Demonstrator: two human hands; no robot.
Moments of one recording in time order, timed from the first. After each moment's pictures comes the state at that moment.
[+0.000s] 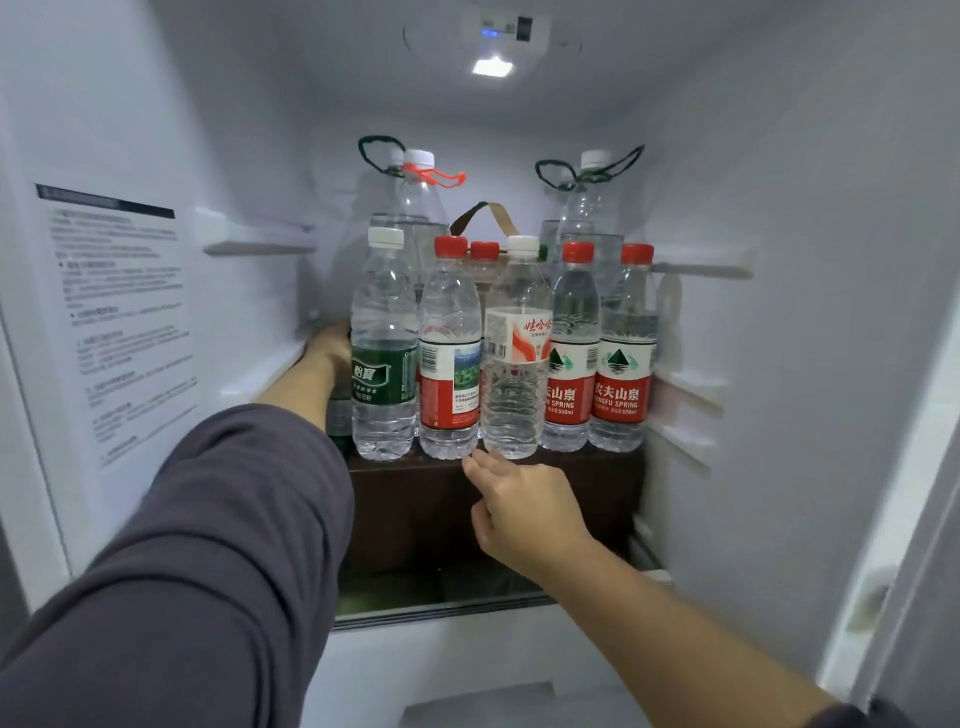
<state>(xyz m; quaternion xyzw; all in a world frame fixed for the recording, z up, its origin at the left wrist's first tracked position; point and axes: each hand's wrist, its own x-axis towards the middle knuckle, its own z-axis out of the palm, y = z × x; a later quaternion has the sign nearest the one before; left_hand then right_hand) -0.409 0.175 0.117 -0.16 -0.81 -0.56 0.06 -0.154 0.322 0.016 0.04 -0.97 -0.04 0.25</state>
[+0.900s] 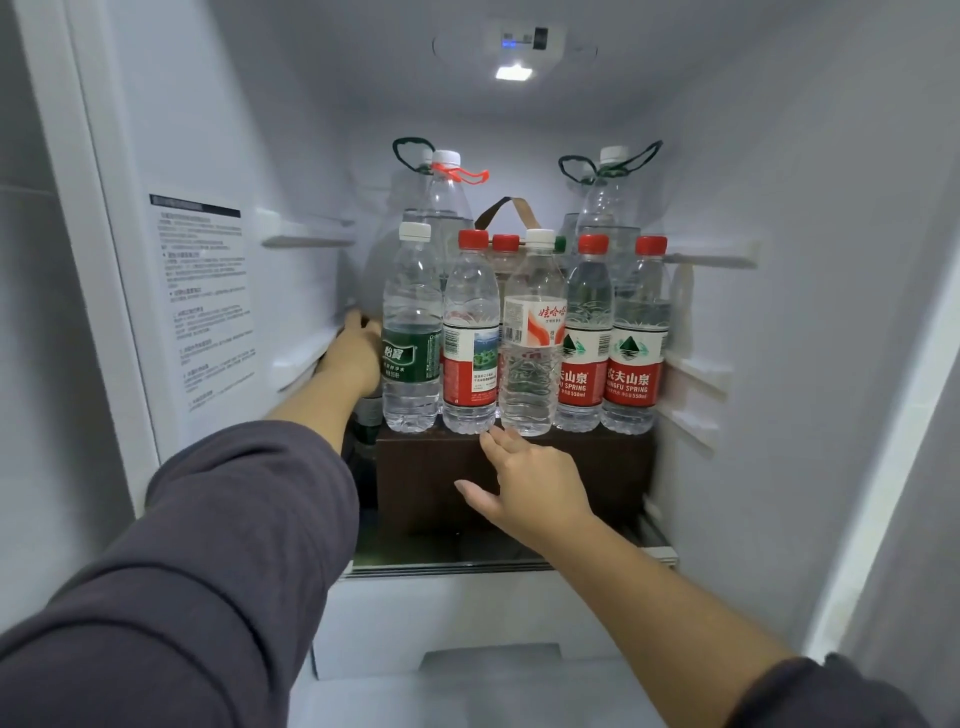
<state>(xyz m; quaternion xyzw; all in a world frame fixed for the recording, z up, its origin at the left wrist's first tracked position) -0.336 0.144 0.101 -0.17 -0.94 -0.22 0.20 -0.154 0.318 0.007 0.01 -0.96 -0.04 0.28</state>
